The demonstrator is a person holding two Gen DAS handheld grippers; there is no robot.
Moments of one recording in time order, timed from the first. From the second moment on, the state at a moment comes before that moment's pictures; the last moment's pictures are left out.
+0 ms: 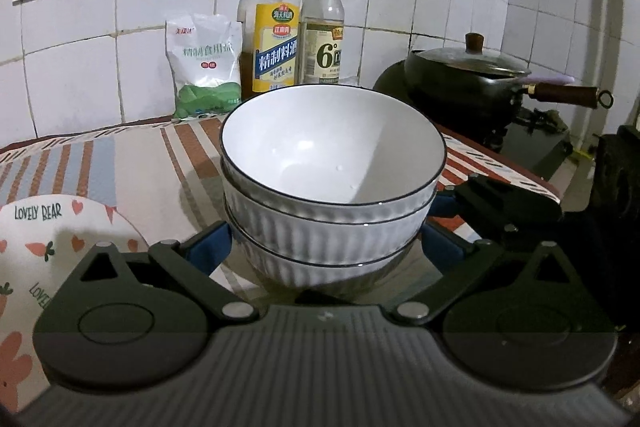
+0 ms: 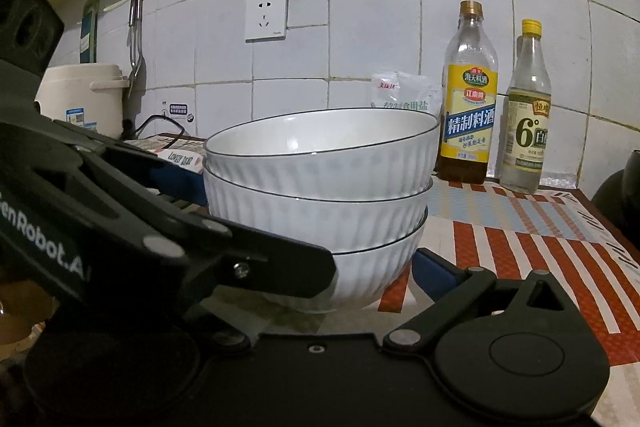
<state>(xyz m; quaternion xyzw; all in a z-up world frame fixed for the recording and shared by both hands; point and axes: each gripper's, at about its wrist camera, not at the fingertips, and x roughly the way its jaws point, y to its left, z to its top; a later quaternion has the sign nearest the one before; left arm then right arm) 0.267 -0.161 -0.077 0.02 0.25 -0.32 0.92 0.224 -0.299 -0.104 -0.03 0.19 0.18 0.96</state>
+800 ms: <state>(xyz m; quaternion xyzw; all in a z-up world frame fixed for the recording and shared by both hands) 0.255 -0.164 -0.077 0.04 0.23 -0.32 0.92 0.216 -0.298 -0.111 -0.01 0.17 0.17 0.97</state>
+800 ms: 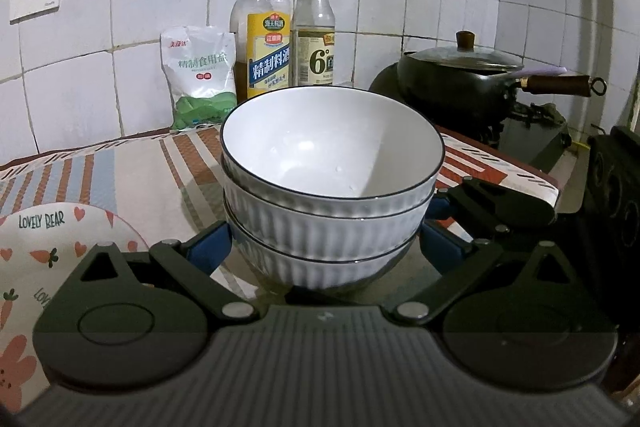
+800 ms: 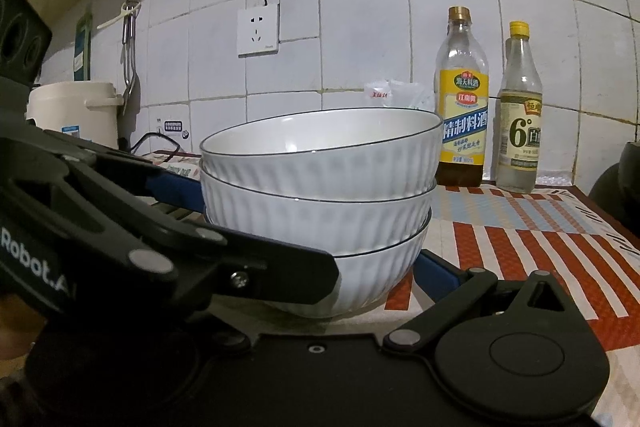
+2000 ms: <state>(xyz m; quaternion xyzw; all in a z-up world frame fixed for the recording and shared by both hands) 0.183 -0.086 -0.017 0.04 0.20 -0.27 0.94 0.174 -0.217 -0.048 -0.06 0.13 0.23 0.96</state>
